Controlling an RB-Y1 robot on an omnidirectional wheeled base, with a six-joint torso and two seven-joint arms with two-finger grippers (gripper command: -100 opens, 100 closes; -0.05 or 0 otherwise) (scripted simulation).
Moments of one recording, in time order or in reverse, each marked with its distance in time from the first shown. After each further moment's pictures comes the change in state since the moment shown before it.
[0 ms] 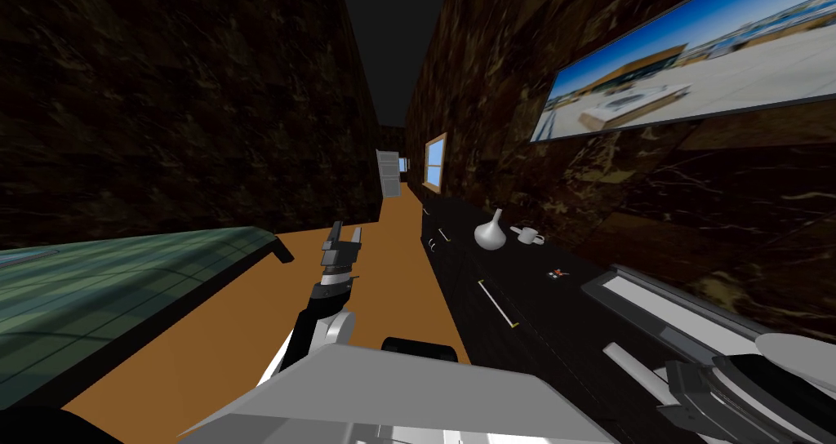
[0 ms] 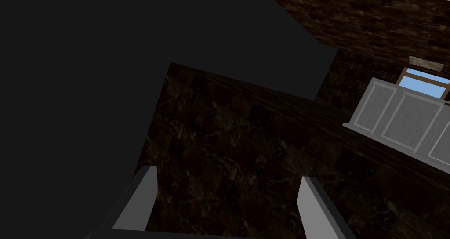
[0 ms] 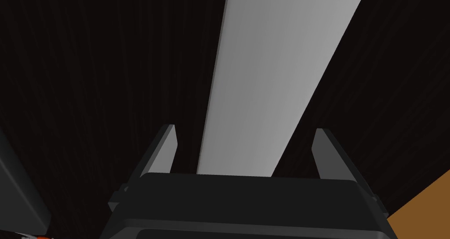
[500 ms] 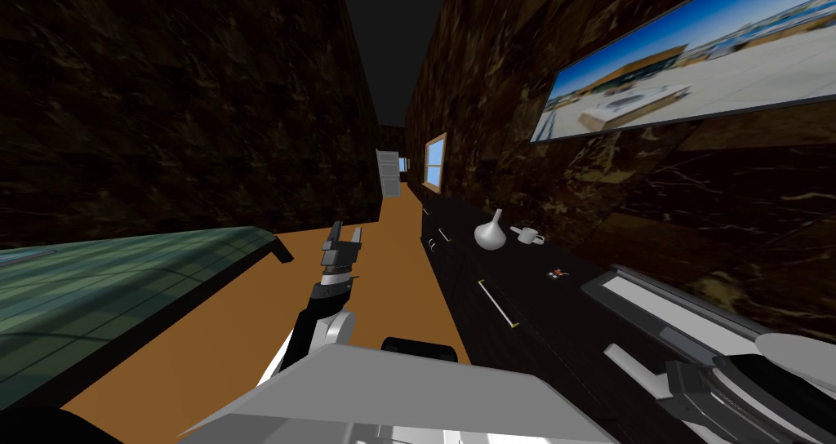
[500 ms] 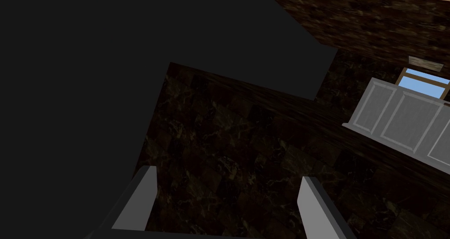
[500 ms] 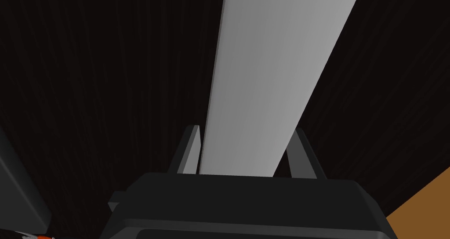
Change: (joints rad) left arm 0.000 0.000 0.000 0.000 0.000 0.000 0.000; right arm 0.000 0.000 0.000 0.000 0.000 0.001 -0.001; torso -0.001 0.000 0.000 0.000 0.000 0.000
